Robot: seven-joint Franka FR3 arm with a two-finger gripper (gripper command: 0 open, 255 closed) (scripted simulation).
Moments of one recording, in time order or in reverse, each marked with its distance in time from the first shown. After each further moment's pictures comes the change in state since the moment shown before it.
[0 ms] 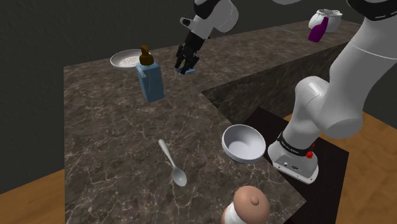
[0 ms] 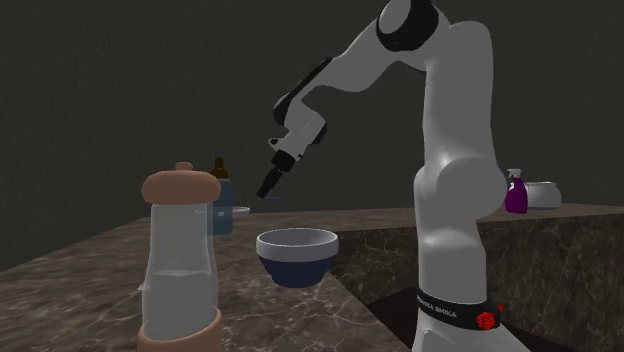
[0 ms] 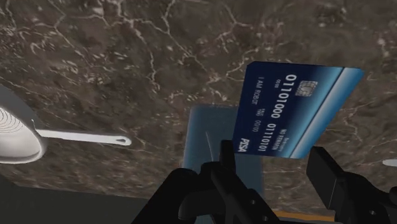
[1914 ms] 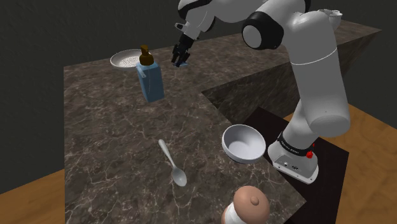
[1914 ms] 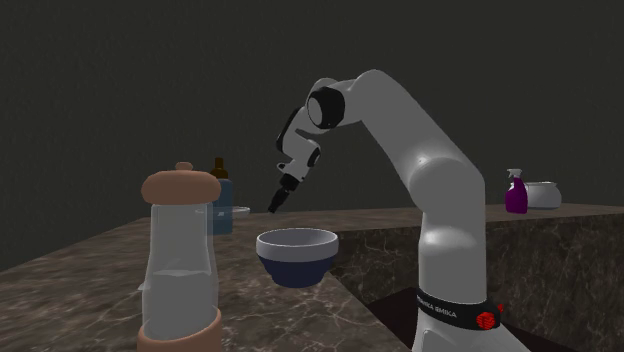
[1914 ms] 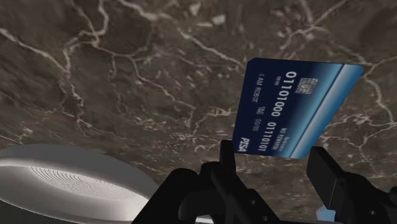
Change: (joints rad) arm -0.365 0.704 -0.011 0.682 0.365 -0.360 -0.296
